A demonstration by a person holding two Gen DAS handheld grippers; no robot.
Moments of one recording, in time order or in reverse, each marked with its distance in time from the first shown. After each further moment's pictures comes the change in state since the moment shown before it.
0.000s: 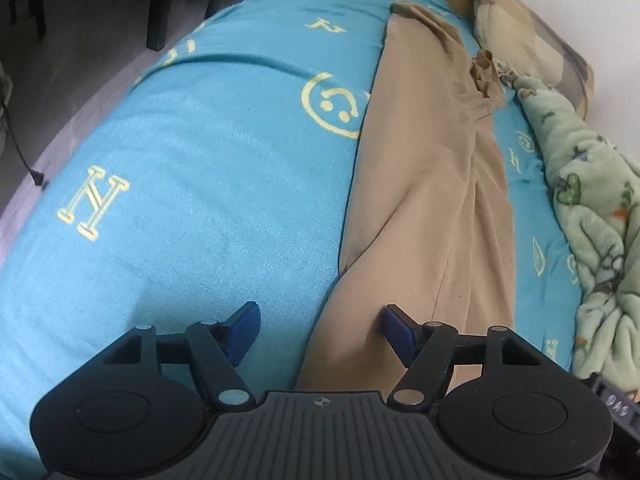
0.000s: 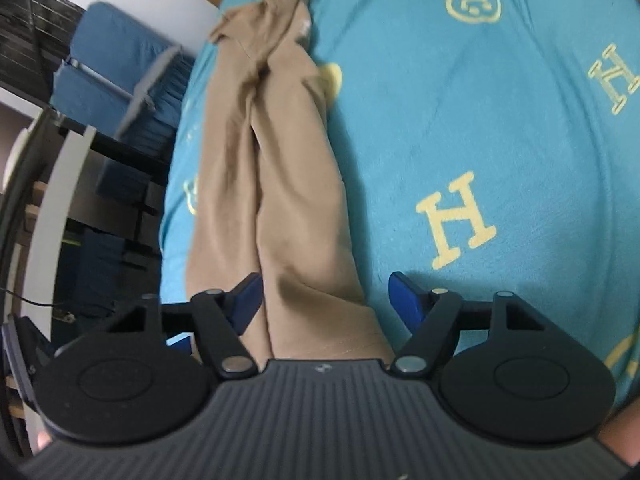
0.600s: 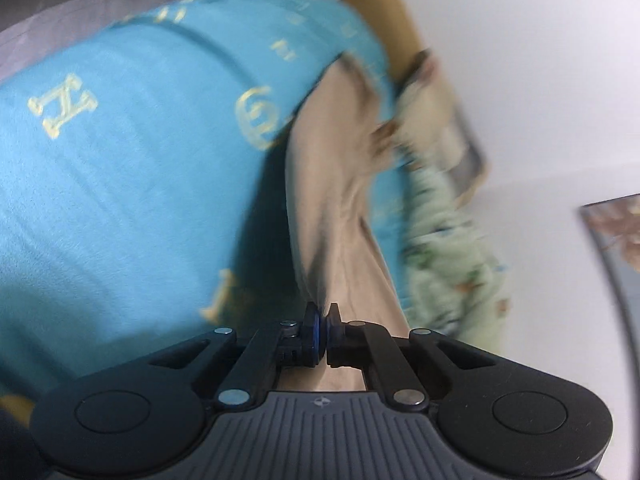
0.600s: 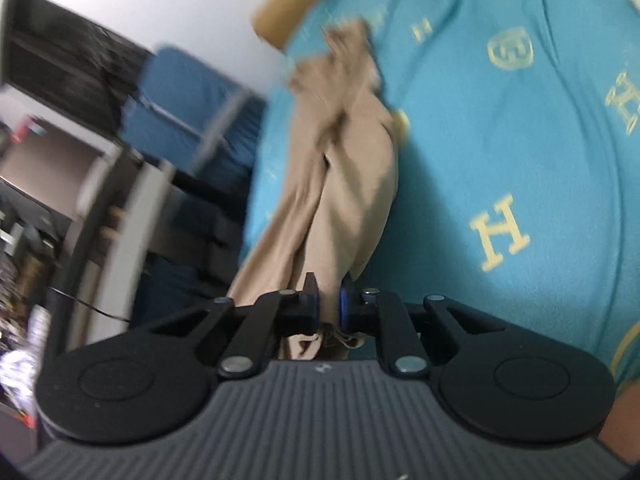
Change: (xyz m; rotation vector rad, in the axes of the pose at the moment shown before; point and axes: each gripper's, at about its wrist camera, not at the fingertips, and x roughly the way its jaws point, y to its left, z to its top) left arm -0.072 0.036 -0.033 -0.308 -0.112 -0.520; right arm -0.079 0.005 -0.016 0.034 -0.172 0.241
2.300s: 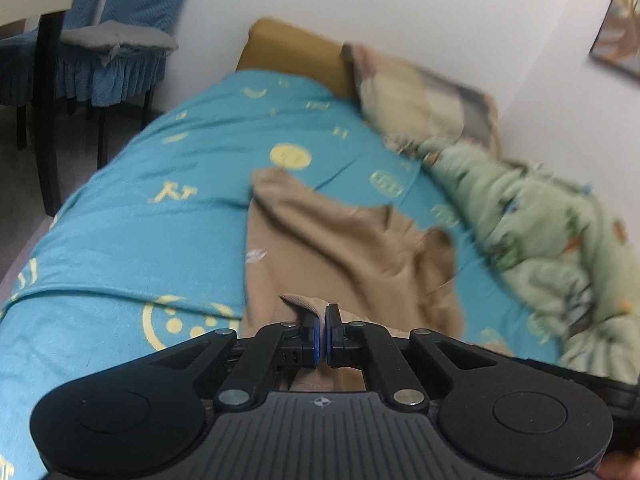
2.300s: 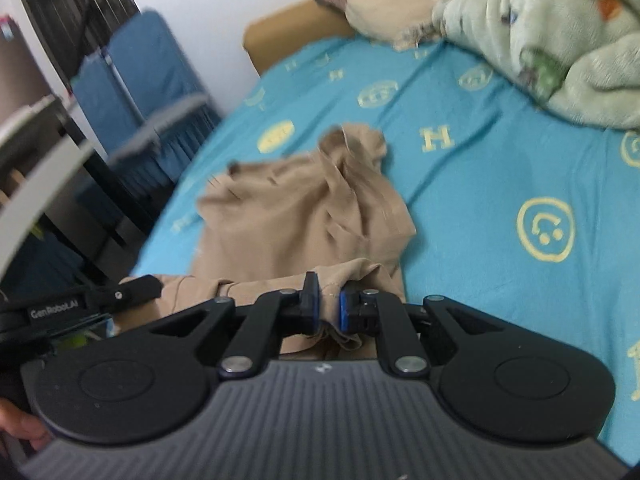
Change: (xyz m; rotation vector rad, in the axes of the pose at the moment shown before) left arm 0.192 -0.062 0.063 0.671 -0.106 0.339; right arm 0.146 0.001 0.091 -0.382 -0.085 -0.304
